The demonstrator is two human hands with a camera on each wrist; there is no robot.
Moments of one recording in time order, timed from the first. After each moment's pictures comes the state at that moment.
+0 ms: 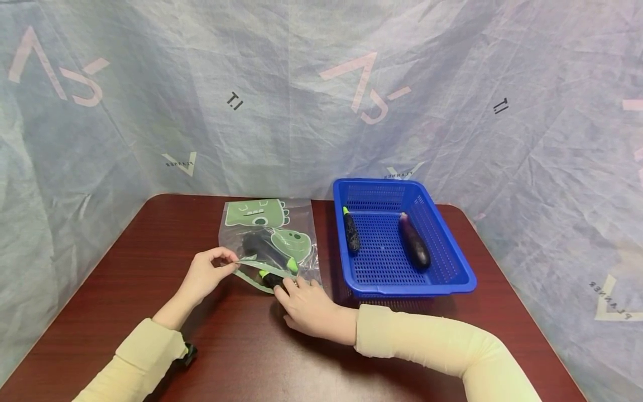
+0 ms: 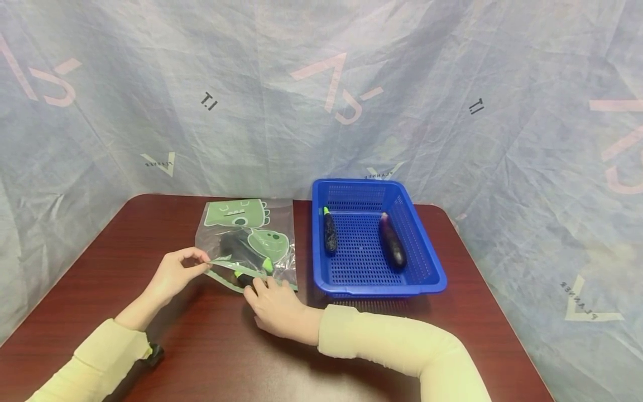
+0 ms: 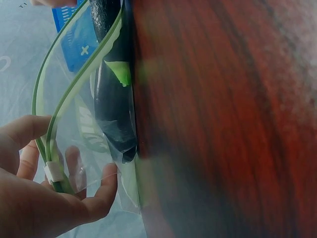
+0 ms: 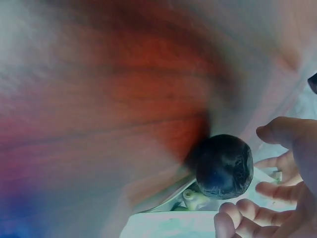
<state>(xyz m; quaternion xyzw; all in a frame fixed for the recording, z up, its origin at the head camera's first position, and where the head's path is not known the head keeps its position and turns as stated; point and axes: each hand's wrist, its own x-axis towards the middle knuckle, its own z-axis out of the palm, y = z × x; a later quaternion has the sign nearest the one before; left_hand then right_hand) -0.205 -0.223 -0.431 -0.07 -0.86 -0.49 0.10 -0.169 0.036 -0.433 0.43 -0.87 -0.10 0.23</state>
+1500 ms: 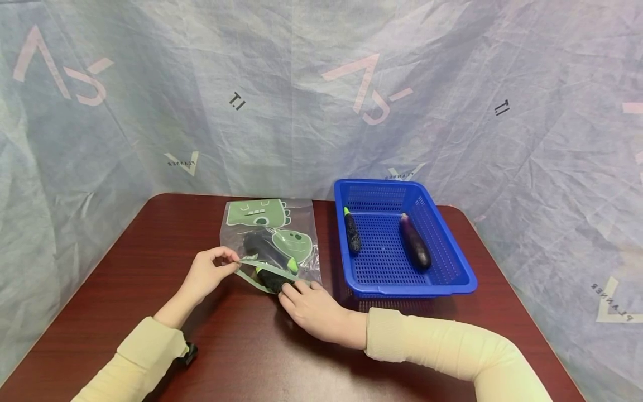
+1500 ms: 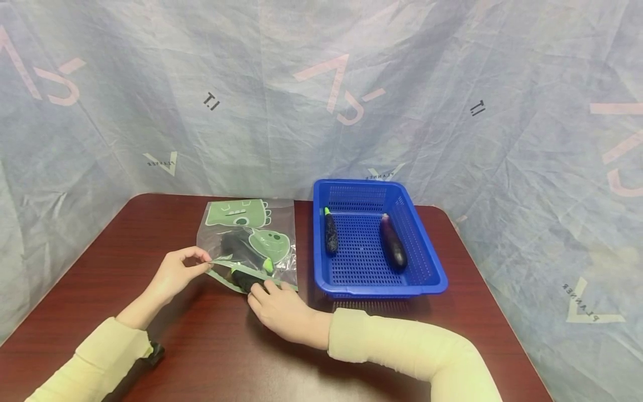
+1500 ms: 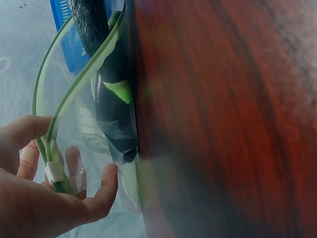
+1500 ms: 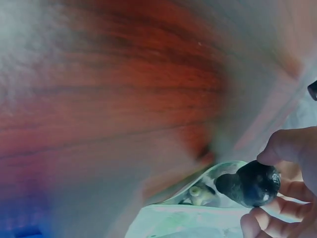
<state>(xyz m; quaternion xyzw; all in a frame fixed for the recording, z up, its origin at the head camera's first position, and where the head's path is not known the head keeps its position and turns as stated) -0.206 -0.225 -0.435 -0.08 -0.85 -0.50 0.11 -0.164 0.050 -0.431 0.49 -0.82 -0.14 0.27</state>
